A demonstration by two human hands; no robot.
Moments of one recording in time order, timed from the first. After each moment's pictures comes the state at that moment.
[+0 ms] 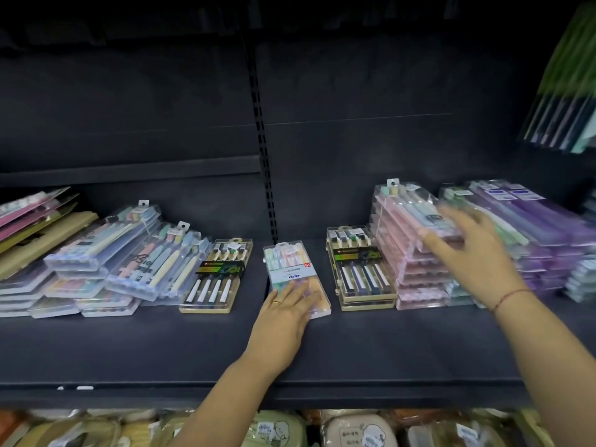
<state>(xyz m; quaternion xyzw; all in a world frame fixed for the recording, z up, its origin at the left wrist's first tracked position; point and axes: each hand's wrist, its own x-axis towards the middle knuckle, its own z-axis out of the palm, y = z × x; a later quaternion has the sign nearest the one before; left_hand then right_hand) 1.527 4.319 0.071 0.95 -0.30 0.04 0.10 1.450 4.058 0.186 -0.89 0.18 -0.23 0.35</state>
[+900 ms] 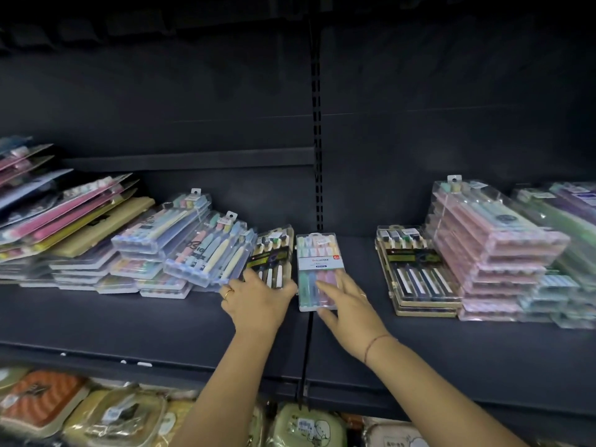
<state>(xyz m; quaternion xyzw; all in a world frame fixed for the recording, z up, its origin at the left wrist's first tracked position) 1.561 4.386 0.092 0.95 0.17 0.07 0.25 1.519 4.235 0.078 -0.95 -0.07 -0.04 0.30</state>
